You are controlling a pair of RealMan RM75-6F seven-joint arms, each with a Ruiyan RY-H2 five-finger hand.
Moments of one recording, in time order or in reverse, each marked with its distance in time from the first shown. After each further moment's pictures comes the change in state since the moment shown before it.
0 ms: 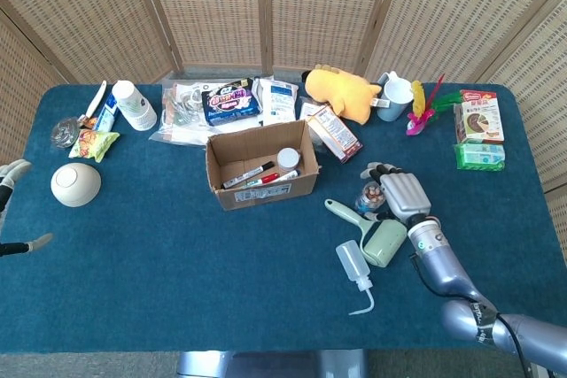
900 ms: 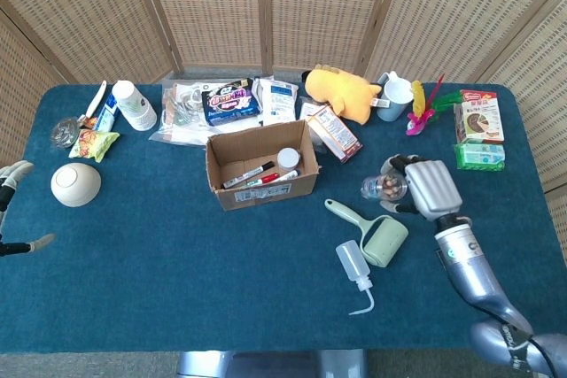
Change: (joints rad) left arm 0.001 -0.001 -0.009 -0.001 -0.005 -0.024 0.005; right arm -0.088 0.184 0.005 -0.168 -0.250 0.241 0.126
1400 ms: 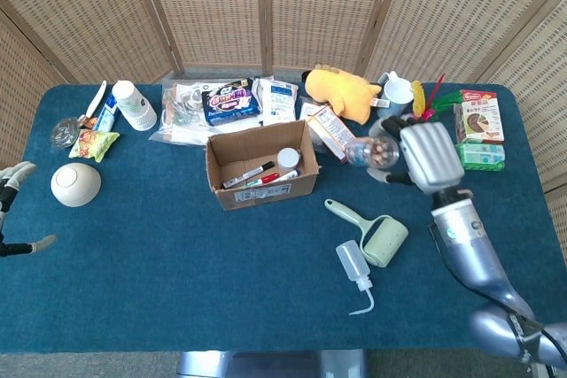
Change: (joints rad) left arm 0.000 -0.003 -0.001 0.001 0.000 -0.009 0.003; right arm 0.123 0.104 0.177 -0.174 0.160 -0.008 -0.110
